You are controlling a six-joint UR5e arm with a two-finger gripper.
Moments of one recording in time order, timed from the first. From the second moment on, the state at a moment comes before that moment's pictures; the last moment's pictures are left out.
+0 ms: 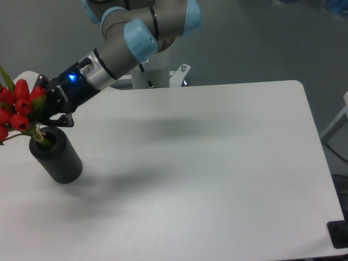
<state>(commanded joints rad) 2.29 -1.63 -1.89 -0.73 0.42 0.89</state>
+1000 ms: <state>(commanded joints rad) 2.39 -1.56 -1.74 -0.73 0.33 0.69</state>
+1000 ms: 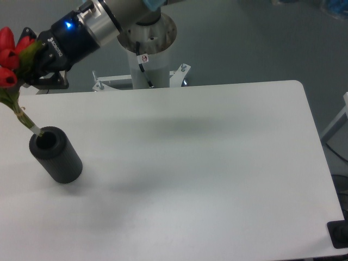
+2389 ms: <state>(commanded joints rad) 2.77 -1.88 -1.63 -0.73 0.26 1.08</state>
